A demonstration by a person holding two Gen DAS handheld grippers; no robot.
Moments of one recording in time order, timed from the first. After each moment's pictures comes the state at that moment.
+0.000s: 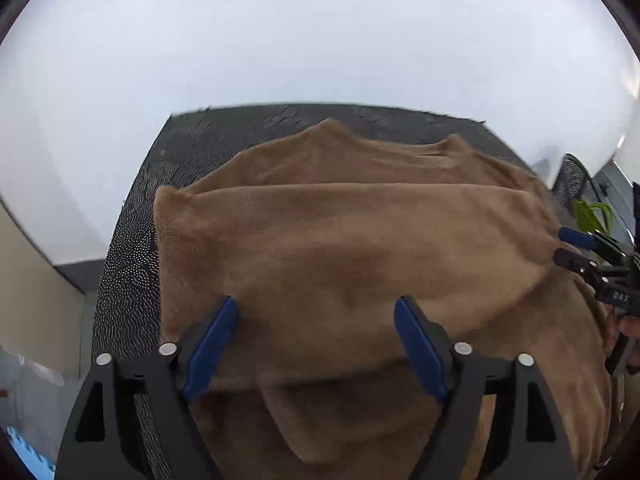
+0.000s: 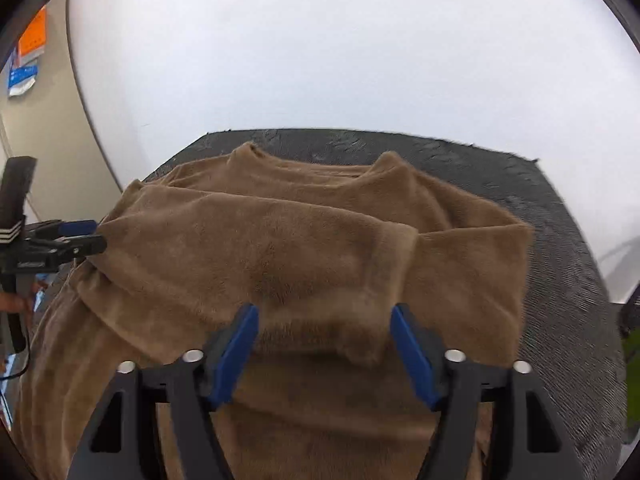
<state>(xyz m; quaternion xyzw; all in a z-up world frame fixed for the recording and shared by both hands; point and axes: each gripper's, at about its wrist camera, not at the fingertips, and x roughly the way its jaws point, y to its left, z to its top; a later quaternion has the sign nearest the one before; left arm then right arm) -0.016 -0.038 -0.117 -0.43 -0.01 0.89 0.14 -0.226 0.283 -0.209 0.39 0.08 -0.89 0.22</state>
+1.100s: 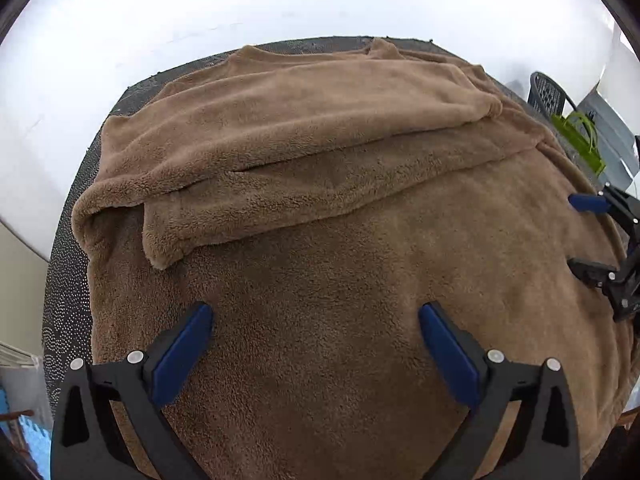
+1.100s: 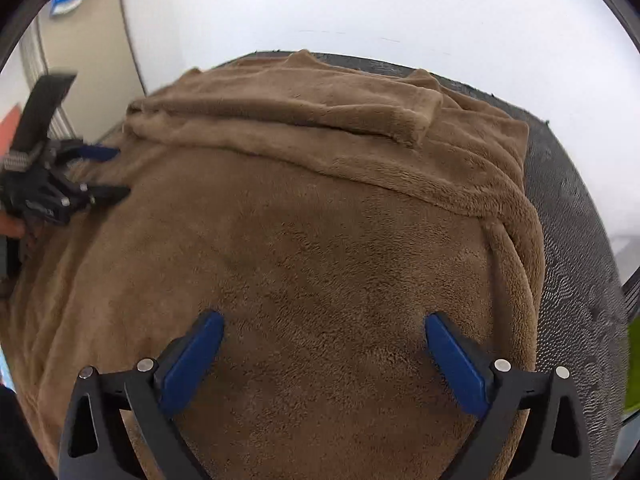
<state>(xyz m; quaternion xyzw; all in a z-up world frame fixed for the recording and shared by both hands) 0.059 0.015 -0.168 -0.48 0.07 0.86 0.15 -0.103 0.316 -0.244 0.45 0.15 -0.84 0.26</state>
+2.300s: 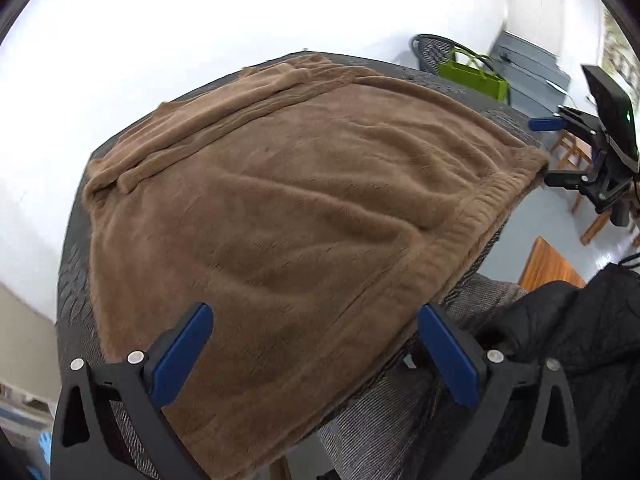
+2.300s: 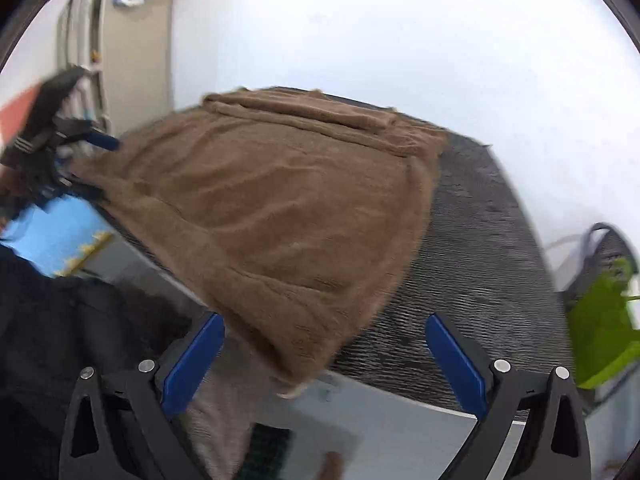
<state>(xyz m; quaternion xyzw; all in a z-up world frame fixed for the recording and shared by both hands) 0.283 0.034 -0.138 -0.41 0.16 0.86 0.25 0.115 0.412 -0.215 0.34 0.20 -0.89 0.22</state>
